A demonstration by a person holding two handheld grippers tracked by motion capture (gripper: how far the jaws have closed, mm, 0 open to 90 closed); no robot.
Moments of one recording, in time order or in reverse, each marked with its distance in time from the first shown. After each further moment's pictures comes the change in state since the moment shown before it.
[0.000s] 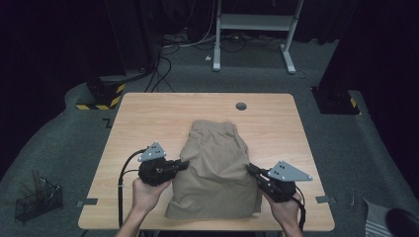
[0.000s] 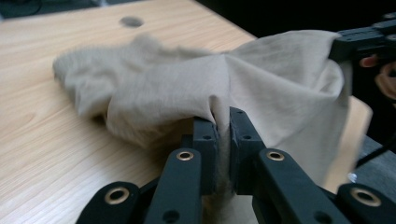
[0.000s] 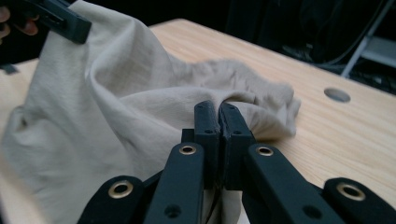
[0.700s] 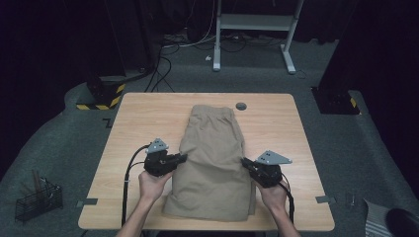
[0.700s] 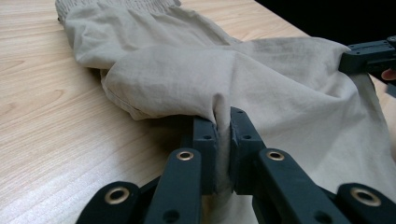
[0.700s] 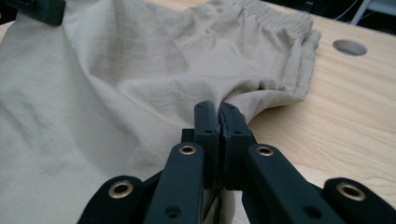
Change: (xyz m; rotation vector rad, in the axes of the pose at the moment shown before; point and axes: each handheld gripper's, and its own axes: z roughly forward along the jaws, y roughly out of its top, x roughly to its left) left arm 0.055 -0.027 0.045 0.025 0.093 -0.095; right arm -0.029 -0.026 0.065 0.133 -0.028 0.078
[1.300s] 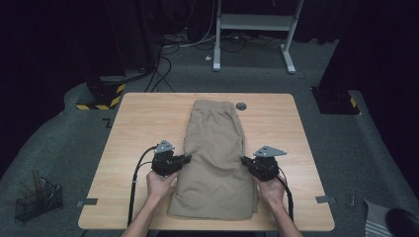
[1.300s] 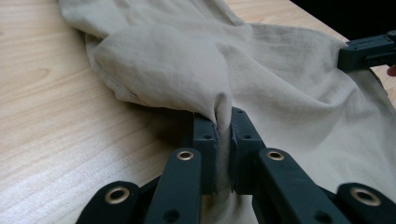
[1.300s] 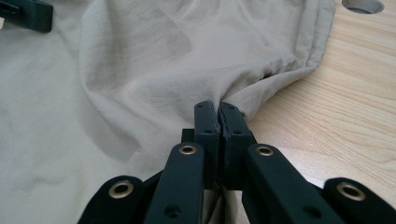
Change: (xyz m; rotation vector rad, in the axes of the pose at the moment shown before) left arm 0.010 -0.014 0.033 0.017 0.017 -0.034; right arm -0.020 -0.007 0.029 0.096 0.009 0.068
